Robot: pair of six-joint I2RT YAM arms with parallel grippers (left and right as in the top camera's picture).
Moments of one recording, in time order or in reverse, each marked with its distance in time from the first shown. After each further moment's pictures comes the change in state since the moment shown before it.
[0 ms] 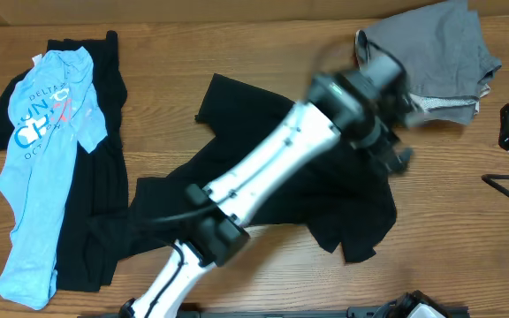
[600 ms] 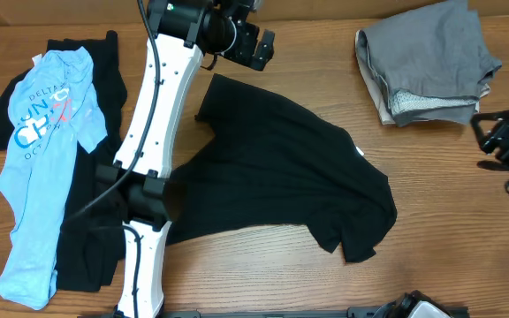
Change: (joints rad) left arm 0.501 -0.020 0.103 -0.025 -0.246 0.047; right arm 0.051 0.124 0.005 -0.165 -0.090 -0.068
